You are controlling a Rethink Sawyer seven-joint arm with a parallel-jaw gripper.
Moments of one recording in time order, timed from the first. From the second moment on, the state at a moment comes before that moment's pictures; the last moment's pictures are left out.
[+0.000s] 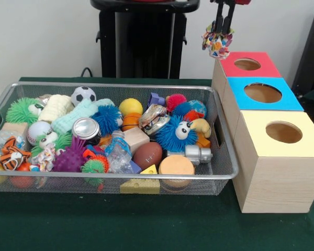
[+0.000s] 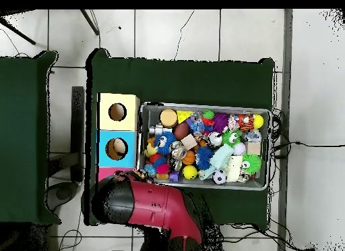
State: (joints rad) arm 0.08 -0.96 -0.18 1.97 0.12 0.62 1.81
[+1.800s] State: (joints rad) arm 0.14 -0.91 -0.23 1.71 0.13 0.79 1.88
